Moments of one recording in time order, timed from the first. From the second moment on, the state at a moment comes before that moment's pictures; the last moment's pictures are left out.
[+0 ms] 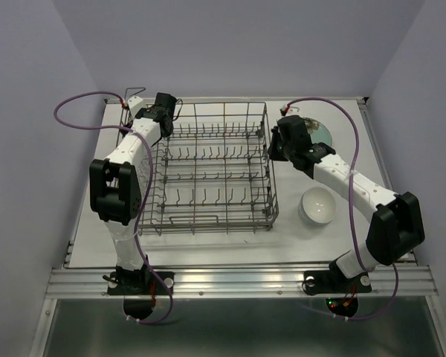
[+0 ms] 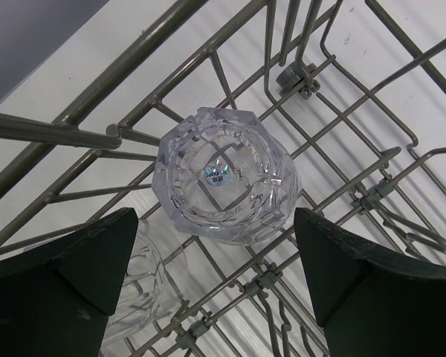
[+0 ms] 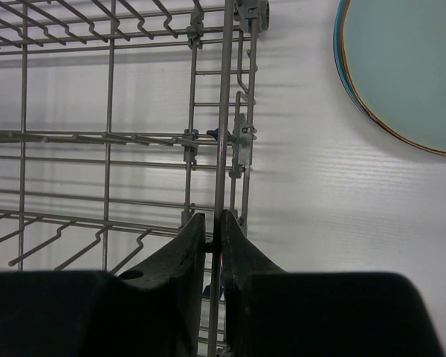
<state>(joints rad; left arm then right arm) -0.21 1.90 1.63 -0.85 -0.79 -0.89 0.51 1.51 1.21 -0.34 0.17 0.45</state>
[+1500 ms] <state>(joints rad) -0.22 1.94 1.63 -0.83 -0.84 -1.03 0.50 1.50 1.19 -0.33 0.11 0.45</state>
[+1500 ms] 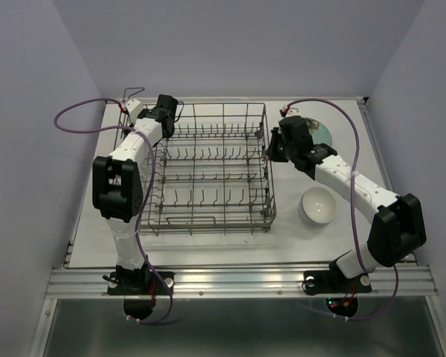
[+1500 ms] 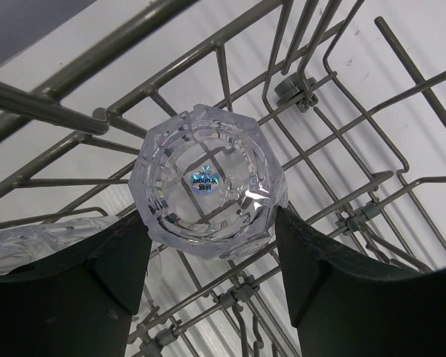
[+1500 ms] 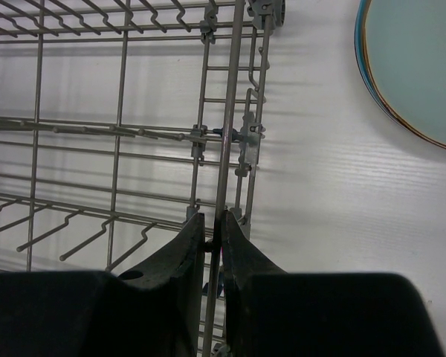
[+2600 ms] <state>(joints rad) -0.42 1.63 1.79 -0.80 -0.80 -0.79 0.52 1.47 1.22 -0.34 0.02 0.45</state>
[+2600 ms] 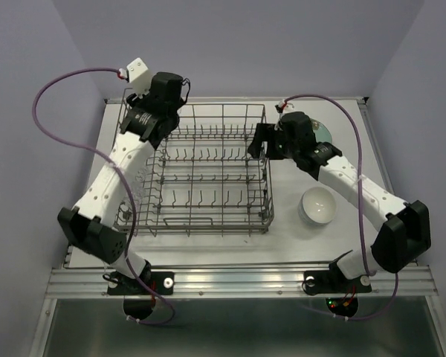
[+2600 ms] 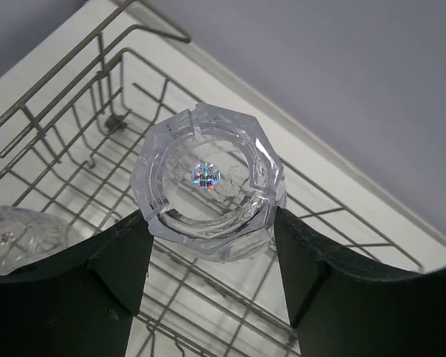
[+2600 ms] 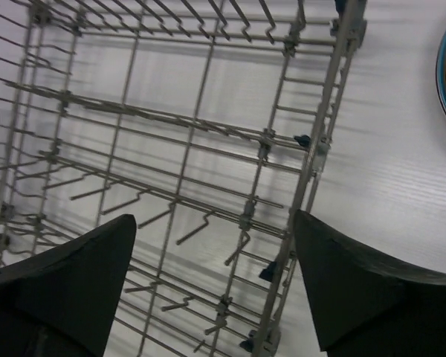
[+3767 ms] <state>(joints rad) -0.60 1.06 1.31 -0.24 -0.21 -1.00 0.57 1.40 1.29 0.49 -0.63 0.69</state>
